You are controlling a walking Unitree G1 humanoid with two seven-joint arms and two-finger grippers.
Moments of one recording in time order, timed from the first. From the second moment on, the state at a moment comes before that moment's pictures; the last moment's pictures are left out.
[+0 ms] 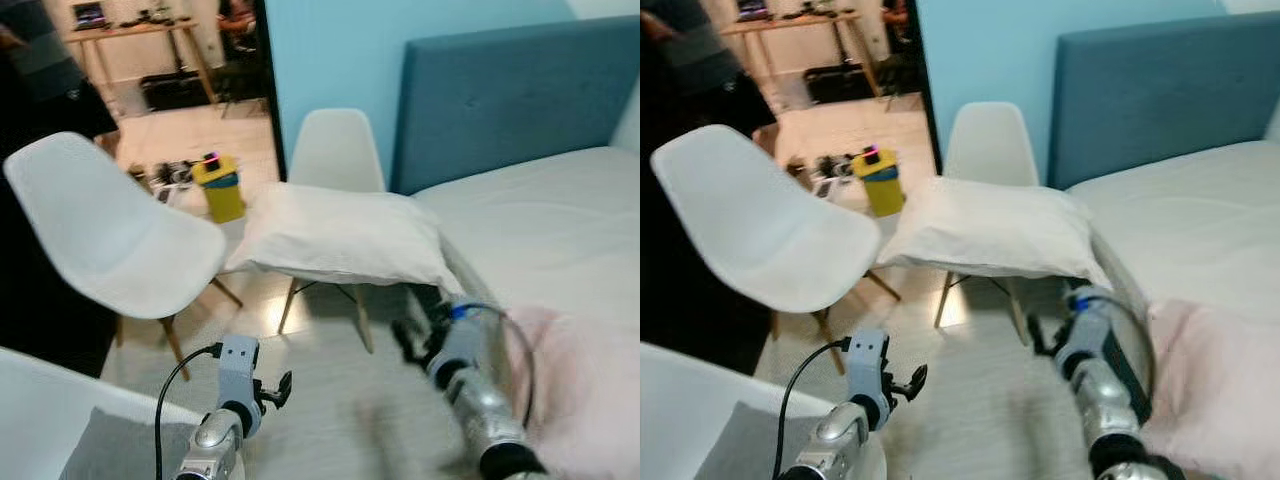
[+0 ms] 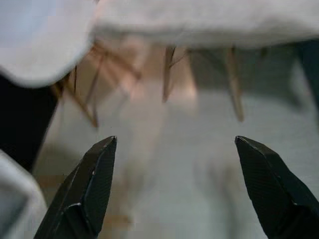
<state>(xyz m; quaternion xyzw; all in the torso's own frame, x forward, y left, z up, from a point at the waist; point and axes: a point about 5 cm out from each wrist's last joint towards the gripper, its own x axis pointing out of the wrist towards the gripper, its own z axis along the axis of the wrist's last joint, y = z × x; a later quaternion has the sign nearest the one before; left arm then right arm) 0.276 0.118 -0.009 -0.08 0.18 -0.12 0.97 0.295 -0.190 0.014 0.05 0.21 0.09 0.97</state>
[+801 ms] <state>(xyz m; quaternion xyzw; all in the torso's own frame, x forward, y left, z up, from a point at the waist) 0.208 0.172 -0.065 -0.11 0.33 0.02 0.94 0.223 -0.250 -0.043 0.04 0.35 -0.07 0.93</state>
